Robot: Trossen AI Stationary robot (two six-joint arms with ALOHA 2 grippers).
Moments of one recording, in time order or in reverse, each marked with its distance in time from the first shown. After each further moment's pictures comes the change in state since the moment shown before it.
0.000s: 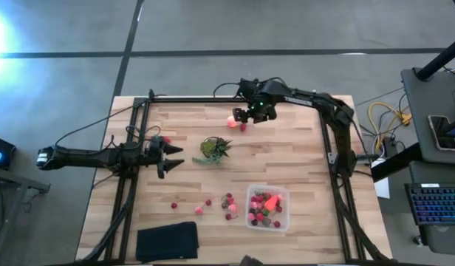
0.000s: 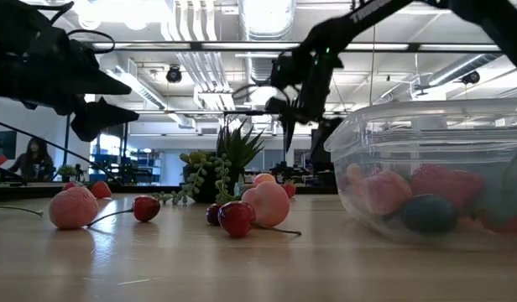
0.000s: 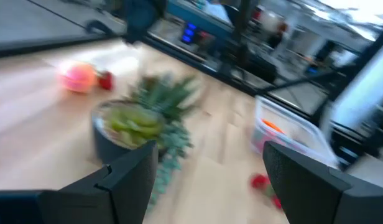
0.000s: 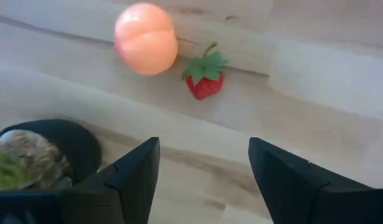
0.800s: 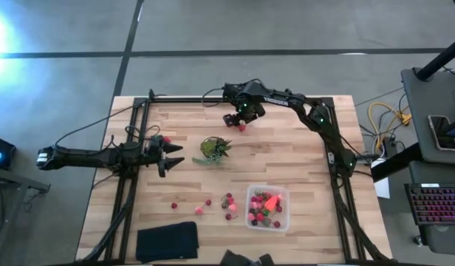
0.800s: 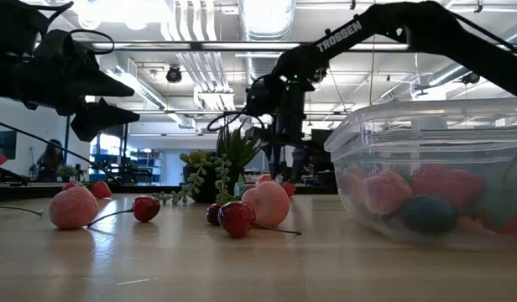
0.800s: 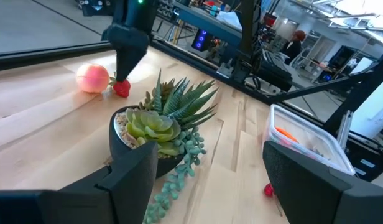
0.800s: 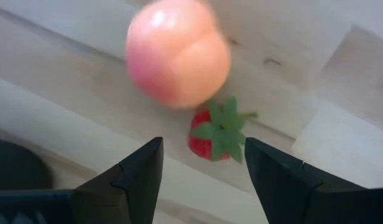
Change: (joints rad) left arm 0.000 0.000 0.000 0.000 -0.048 0.000; right arm 0.015 0.325 0.342 -0.162 0.043 -0.226
